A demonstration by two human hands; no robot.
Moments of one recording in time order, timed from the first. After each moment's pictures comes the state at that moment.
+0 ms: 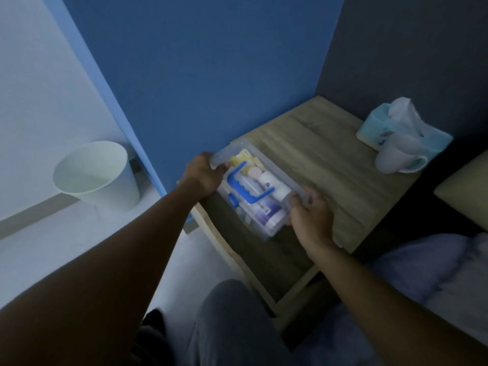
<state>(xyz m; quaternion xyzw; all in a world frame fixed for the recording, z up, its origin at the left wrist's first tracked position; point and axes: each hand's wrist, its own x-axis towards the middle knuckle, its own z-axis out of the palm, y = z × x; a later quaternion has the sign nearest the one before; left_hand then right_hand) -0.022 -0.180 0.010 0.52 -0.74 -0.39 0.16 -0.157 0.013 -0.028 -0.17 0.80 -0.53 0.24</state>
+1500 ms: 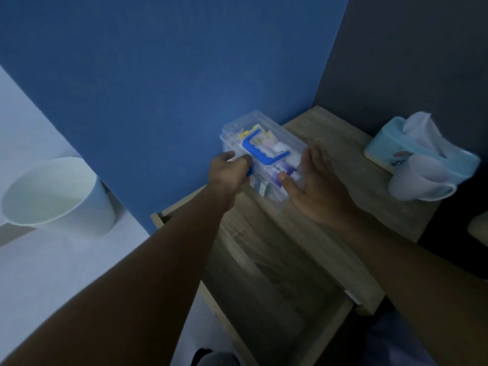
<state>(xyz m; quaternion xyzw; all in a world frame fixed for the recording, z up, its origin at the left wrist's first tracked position) -0.151 -0.234 -0.025 0.52 -0.46 -0.67 0.27 -0.274 -0.092 -0.015 -0.49 0.85 -0.16 0.07</state>
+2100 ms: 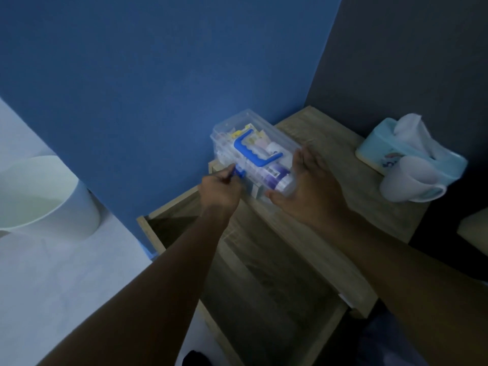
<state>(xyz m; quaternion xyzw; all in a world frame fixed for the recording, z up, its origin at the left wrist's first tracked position) -0.144 -0.218 -0.075 0.51 -0.55 -0.55 0.35 -0.277 -0.097 -0.028 -0.49 0.87 -0.10 -0.01</state>
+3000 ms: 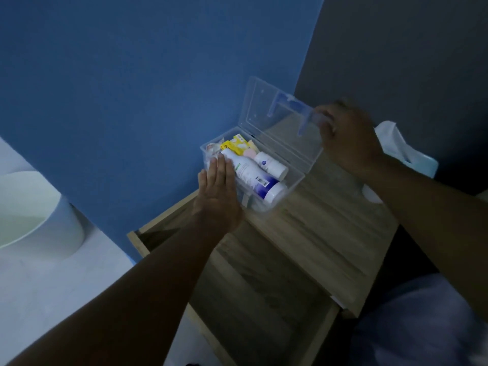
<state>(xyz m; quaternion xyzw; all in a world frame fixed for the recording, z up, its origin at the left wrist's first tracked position) -0.138 -0.218 -0.048 0.35 -0.93 -0.10 0.03 -0.353 -0.110 0.073 -0.48 0.84 -0.20 -0.12</state>
